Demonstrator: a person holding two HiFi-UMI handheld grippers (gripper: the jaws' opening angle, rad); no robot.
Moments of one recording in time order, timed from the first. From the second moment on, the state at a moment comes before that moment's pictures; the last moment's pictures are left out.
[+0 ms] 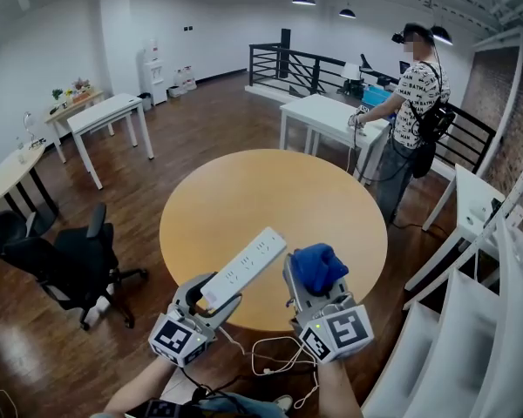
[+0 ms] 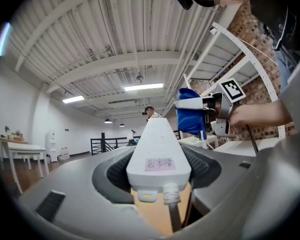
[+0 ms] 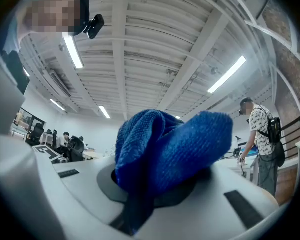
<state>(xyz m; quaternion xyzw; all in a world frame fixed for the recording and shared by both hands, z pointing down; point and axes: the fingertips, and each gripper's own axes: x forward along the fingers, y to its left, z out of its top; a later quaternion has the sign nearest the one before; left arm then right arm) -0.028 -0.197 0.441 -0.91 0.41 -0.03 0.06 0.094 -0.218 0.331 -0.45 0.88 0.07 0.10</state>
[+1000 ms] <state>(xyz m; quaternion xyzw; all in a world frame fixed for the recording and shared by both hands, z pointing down) -0.045 -0.241 0.665 -0.87 0.45 -0.17 -0.12 0.063 -0.199 0.441 -0.44 0.89 -0.05 0.07</state>
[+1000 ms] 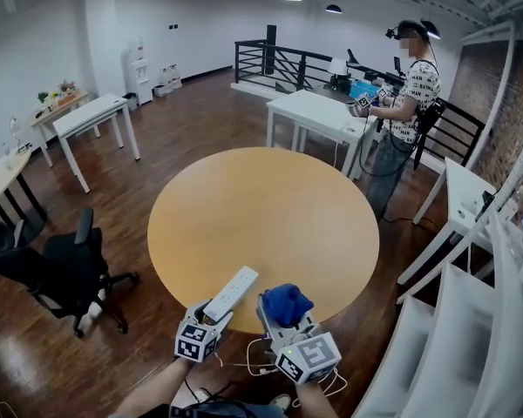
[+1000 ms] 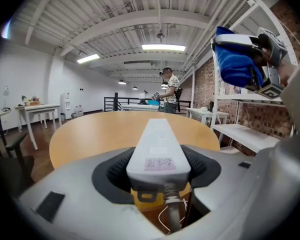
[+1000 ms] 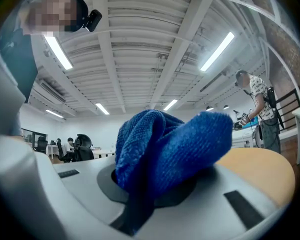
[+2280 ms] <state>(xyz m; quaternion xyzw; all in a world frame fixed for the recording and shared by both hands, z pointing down) -0.057 -0.263 0.615 -0.88 0.46 -0.12 -0.08 0.067 -0.189 0.463 -0.45 0.89 -0.09 0.07</state>
